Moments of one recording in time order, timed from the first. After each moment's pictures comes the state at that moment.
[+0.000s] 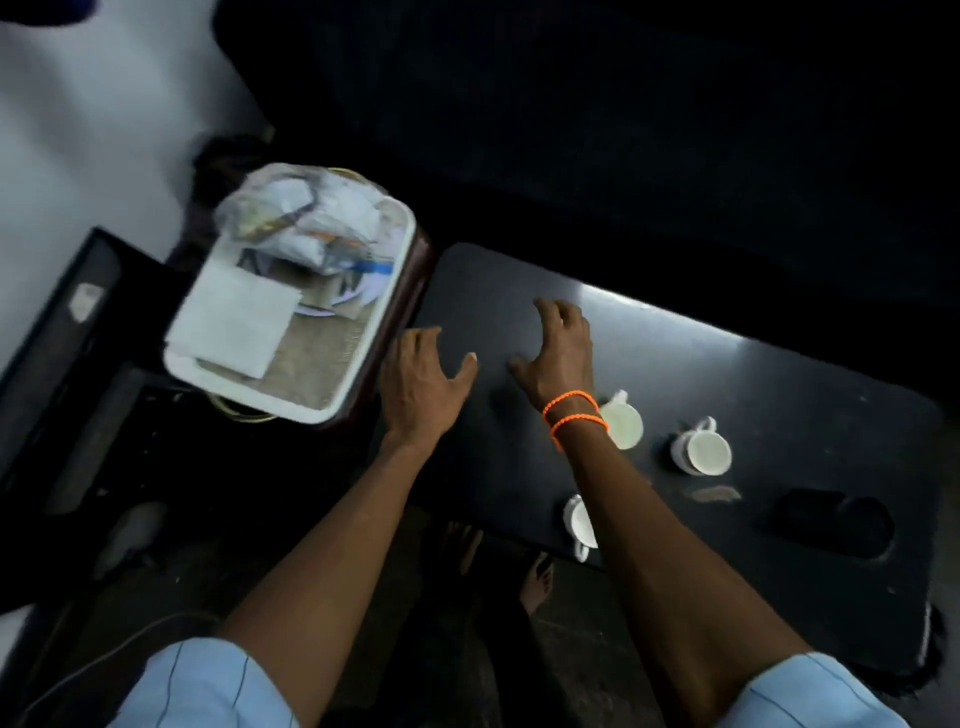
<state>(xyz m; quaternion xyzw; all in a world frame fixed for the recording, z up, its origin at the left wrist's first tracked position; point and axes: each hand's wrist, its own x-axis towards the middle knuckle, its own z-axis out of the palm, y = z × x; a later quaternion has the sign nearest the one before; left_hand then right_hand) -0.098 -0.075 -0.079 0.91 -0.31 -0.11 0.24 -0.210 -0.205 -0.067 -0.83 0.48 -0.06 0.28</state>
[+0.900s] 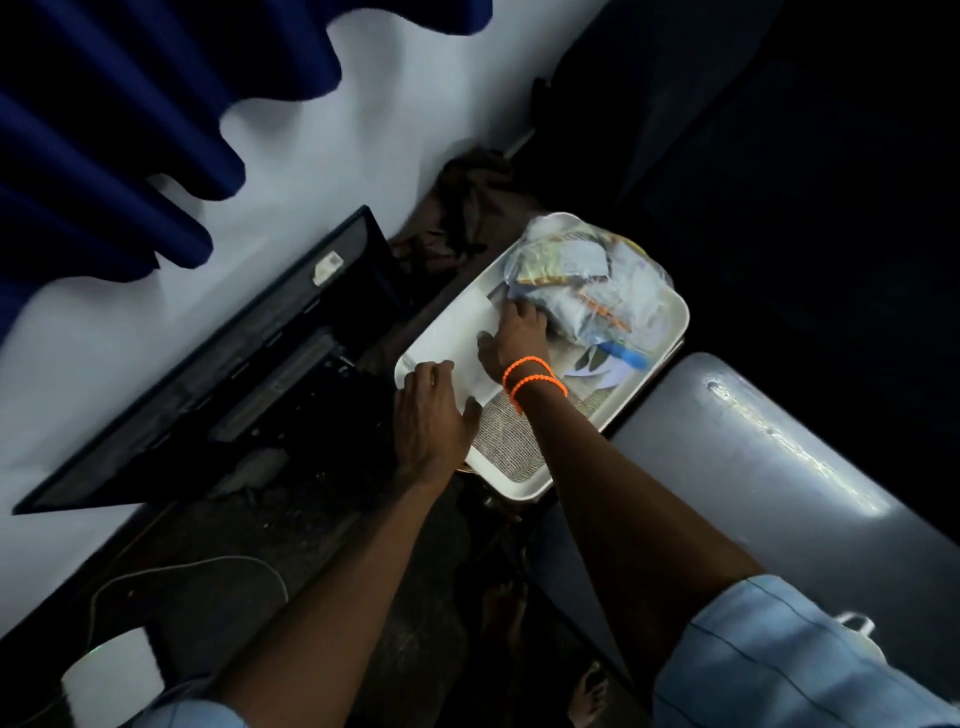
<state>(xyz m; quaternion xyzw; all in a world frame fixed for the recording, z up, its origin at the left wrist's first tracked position) 0.101 0.081 -0.117 0.97 -0.15 -0.10 0.16 0.142 -0.065 -0.119 -0.90 0.28 0.10 0.31</state>
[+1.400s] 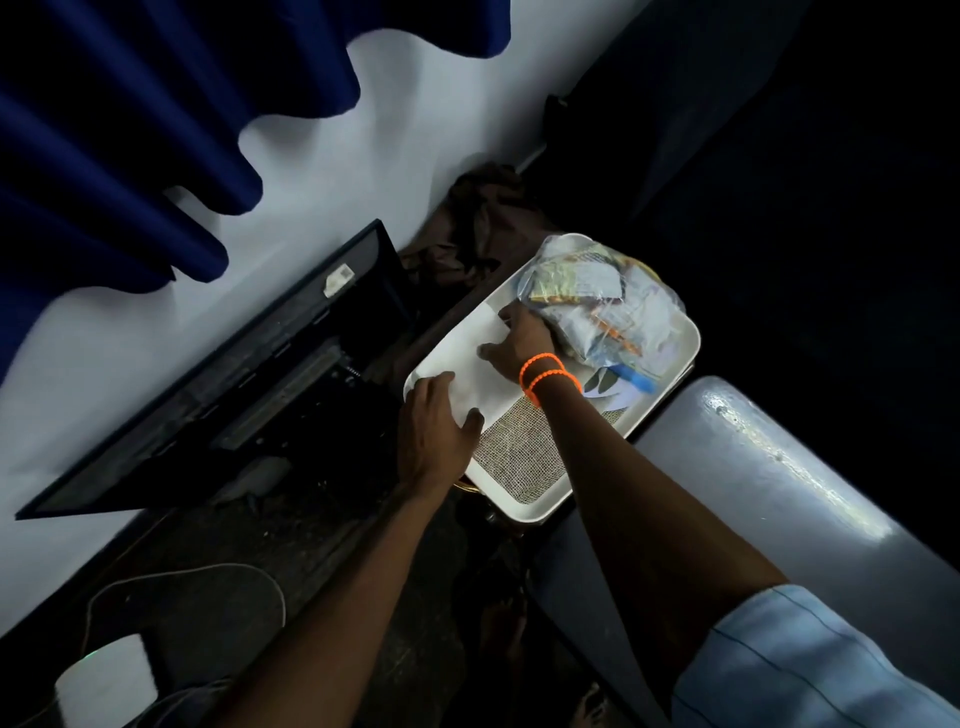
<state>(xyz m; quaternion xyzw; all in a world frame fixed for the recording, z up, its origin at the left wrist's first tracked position) 0.113 0.083 -0.120 0.95 -0.09 -0.12 0.26 0.169 -0.079 -0.111 -0.84 0.31 0.13 0.43</state>
